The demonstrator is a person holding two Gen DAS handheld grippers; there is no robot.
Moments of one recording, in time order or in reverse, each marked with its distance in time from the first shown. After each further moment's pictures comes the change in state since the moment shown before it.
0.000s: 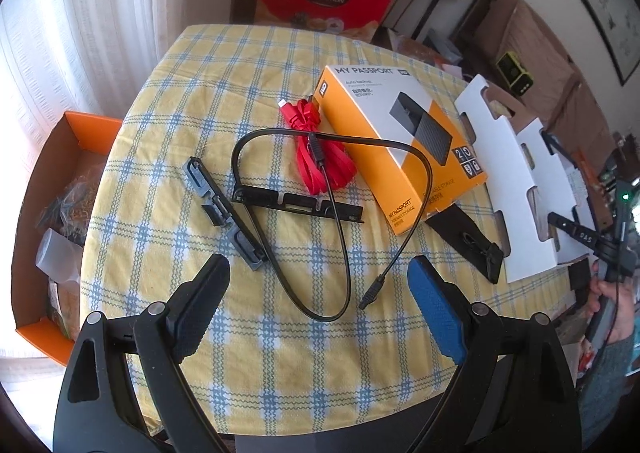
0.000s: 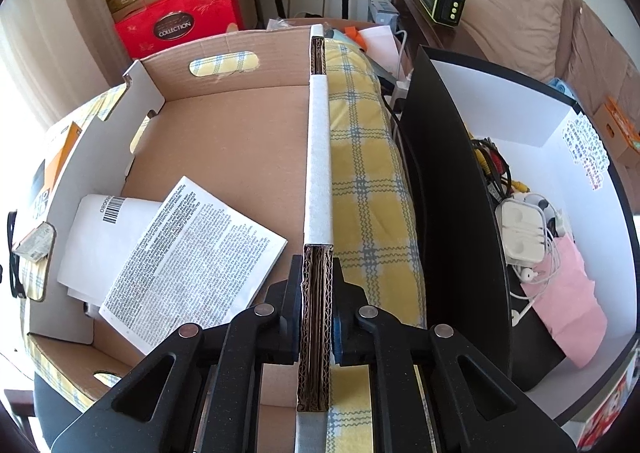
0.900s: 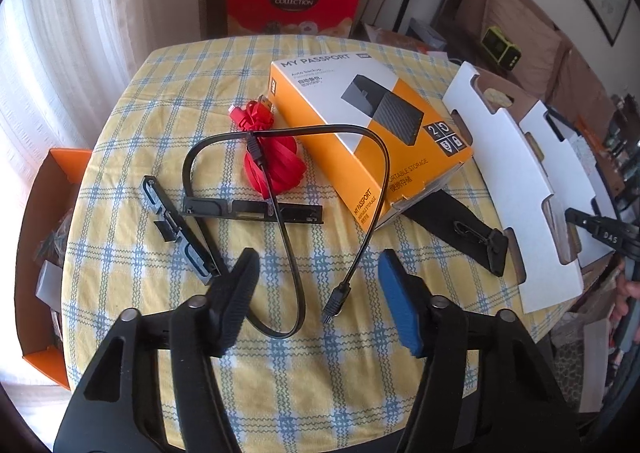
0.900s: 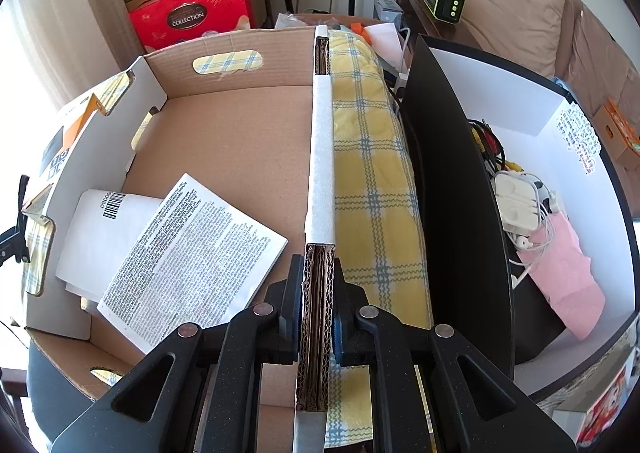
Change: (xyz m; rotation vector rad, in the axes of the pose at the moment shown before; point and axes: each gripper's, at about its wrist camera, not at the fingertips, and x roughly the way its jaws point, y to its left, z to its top) left arm 0.022 -0.035 -0.001 0.128 -0.038 0.048; right arm -0.016 0.004 -0.030 -0.016 0.002 0.005
